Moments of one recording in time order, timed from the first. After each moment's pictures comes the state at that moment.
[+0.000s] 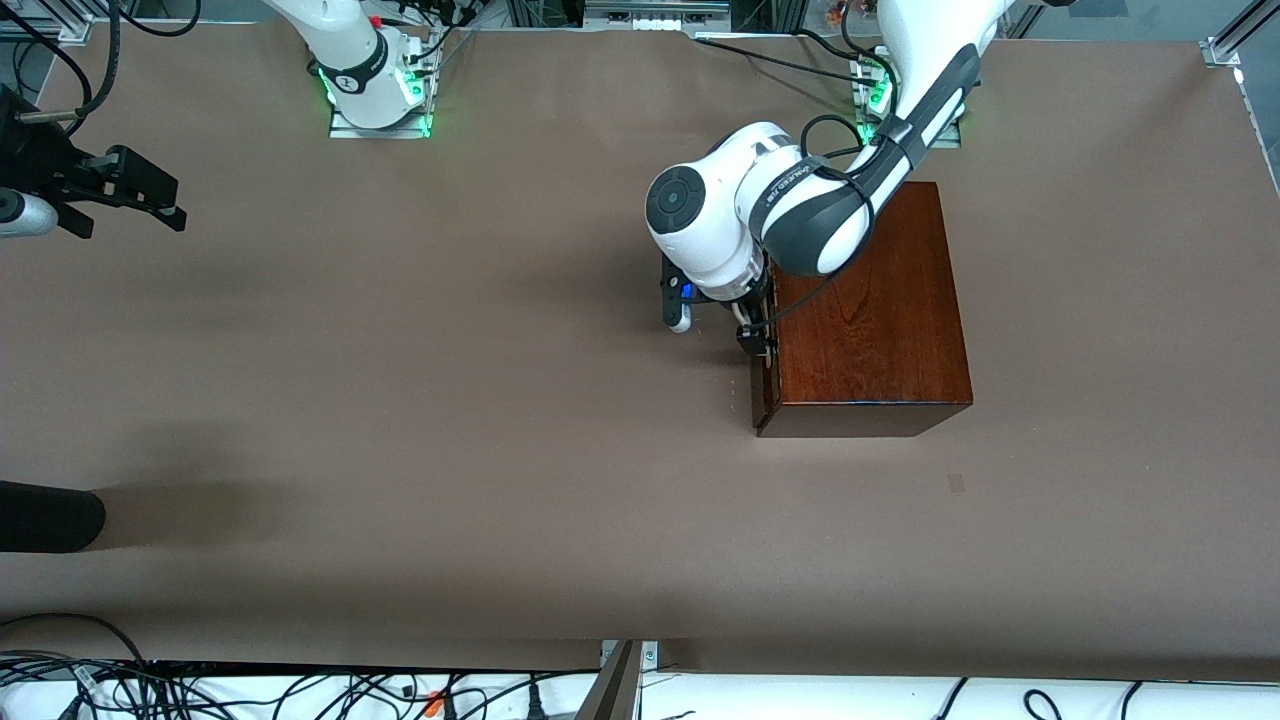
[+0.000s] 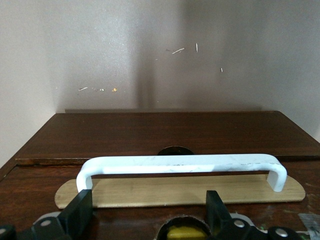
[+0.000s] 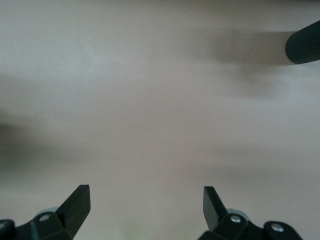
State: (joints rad) left arm -0.31 0.58 -0.49 -1.56 0.53 1.71 0.60; right arm 0.14 0.00 -0.10 -1.52 0.02 1.53 -0.04
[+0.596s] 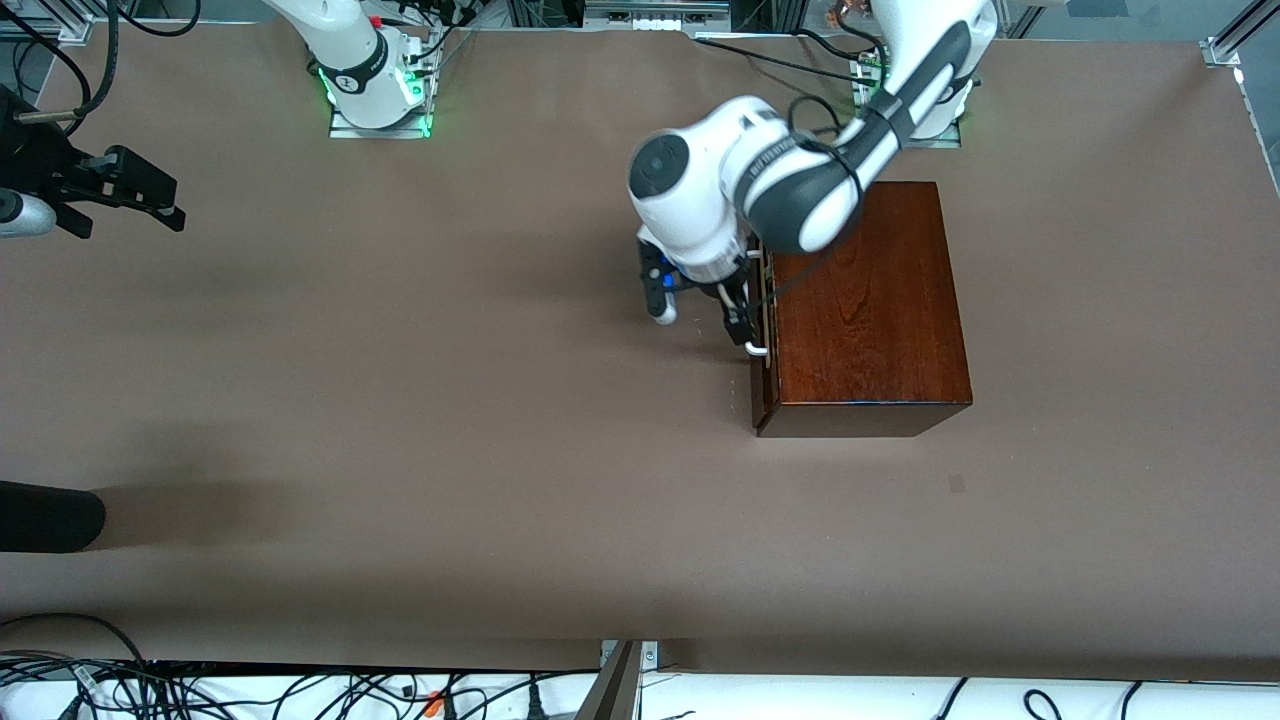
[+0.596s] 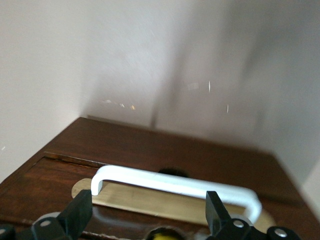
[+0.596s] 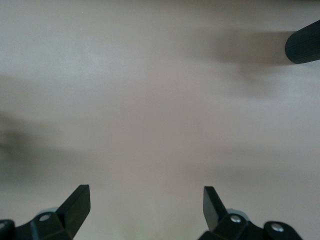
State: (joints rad) left arm -0.37 0.55 -0.51 -1.52 0.53 1.75 0.27; right arm 0.14 0.00 -0.10 -1.52 0.02 1.53 -0.04
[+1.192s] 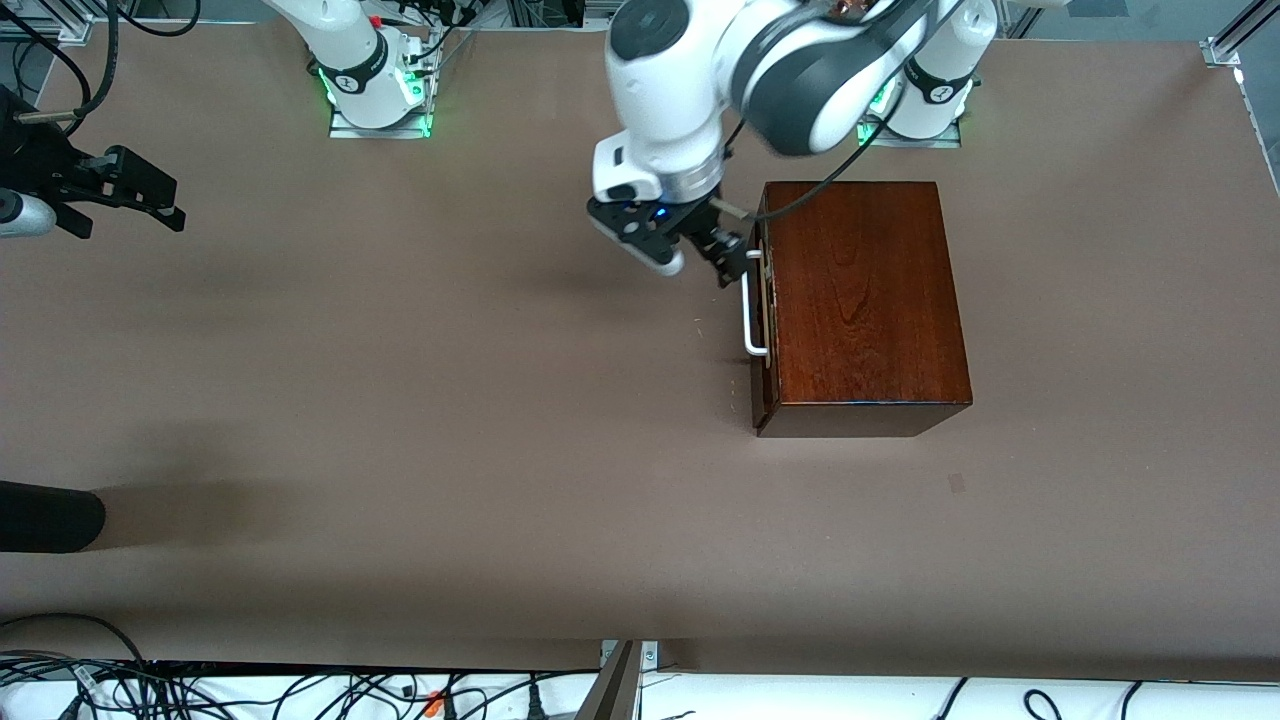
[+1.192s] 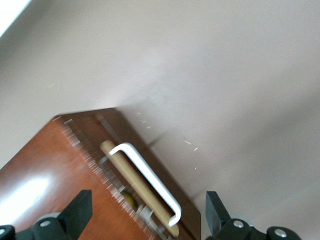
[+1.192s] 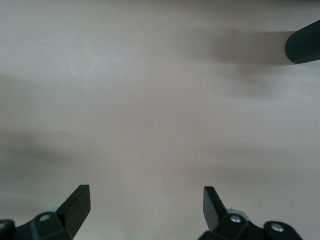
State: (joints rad) left arm -0.35 0.39 -0.52 -1.39 0.36 1.67 -0.28; right arm 0.14 0.00 -0.10 -1.52 0.02 1.53 -0.04
